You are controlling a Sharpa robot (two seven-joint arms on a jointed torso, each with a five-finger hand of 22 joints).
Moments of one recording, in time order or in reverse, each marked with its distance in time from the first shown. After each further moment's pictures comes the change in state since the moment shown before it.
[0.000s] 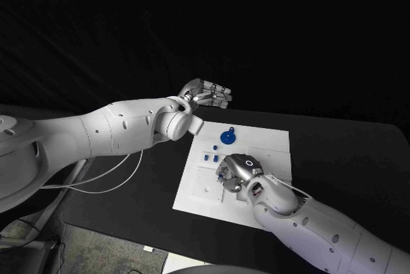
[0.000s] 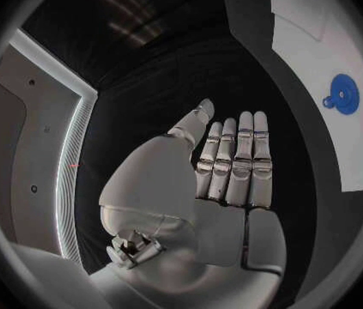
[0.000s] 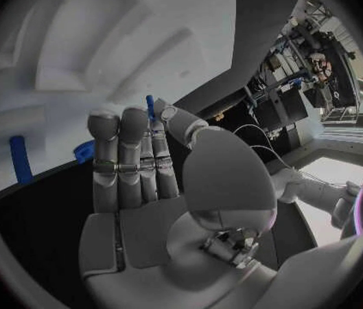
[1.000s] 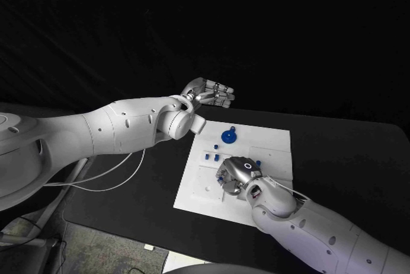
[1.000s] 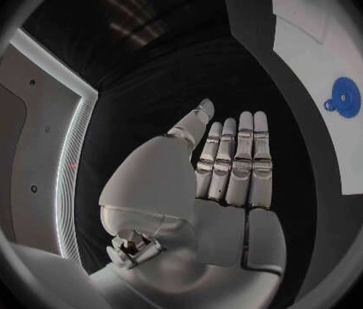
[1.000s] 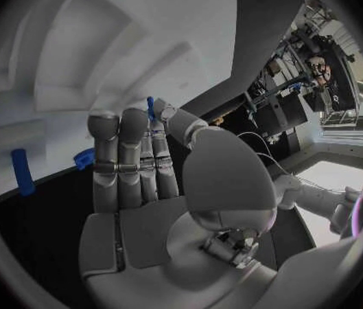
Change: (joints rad) left arm 0.000 0.004 0.000 0.000 0.000 0.001 -0.001; left_hand 0.000 0.000 0.000 0.000 0.000 0.000 0.000 0.000 0.000 0.000 0.000 0.000 0.000 0.000 0.000 0.000 0.000 0.000 0.000 0.000 0.004 0.000; right arm 0.000 0.016 -0.031 -0.022 -0.011 0.000 -0.005; right_hand 0.001 0.001 -0.003 -0.008 -0.001 -0.002 0.001 0.000 -0.001 -0.001 0.000 0.000 0.000 0.000 0.000 0.000 -0.003 0.000 0.000 0.000 0.000 0.000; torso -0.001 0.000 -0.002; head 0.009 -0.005
